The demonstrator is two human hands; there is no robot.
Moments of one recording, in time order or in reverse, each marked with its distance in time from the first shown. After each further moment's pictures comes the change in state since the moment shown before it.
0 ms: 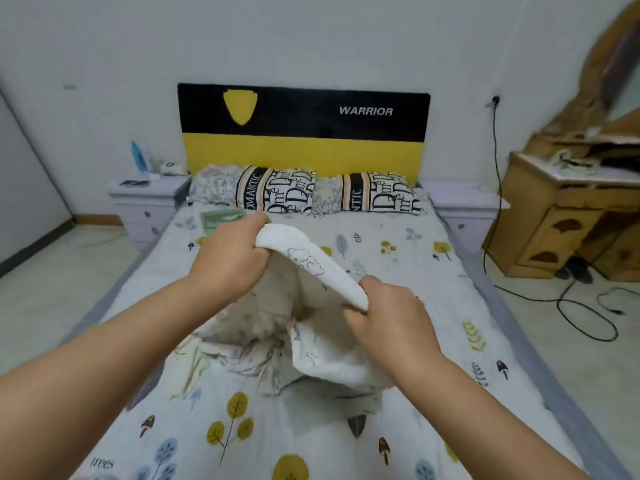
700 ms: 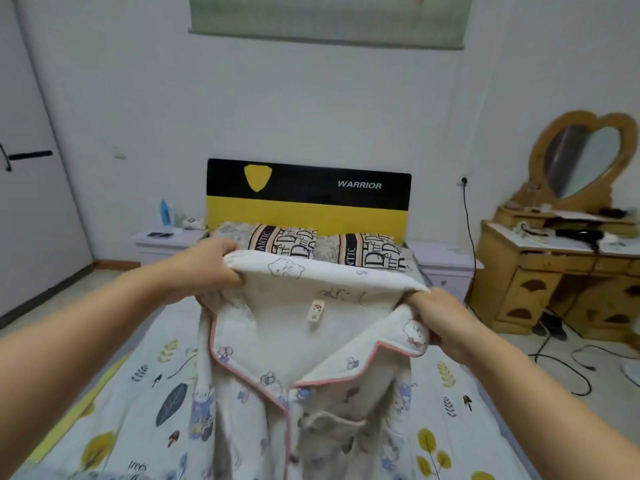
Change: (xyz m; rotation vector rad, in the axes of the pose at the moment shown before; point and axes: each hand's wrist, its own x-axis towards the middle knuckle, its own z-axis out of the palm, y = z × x) left_hand -0.083 0.043 -0.193 -0.274 -0.251 -0.230; right_hand -0.083 -0.036 -0.172 0.770 -0.109 0.447
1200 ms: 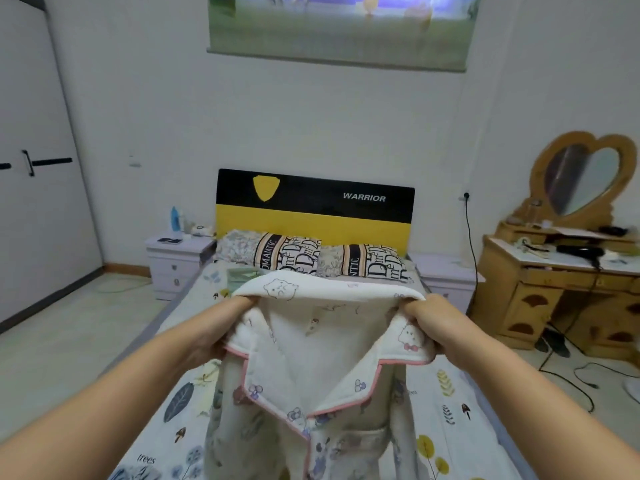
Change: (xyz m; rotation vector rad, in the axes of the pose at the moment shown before) left_hand -0.055 -0.023 0.044 -0.673 -0.104 -0.418; right_hand -0.033 -0.007 0.001 -0.141 -0.023 -0.026
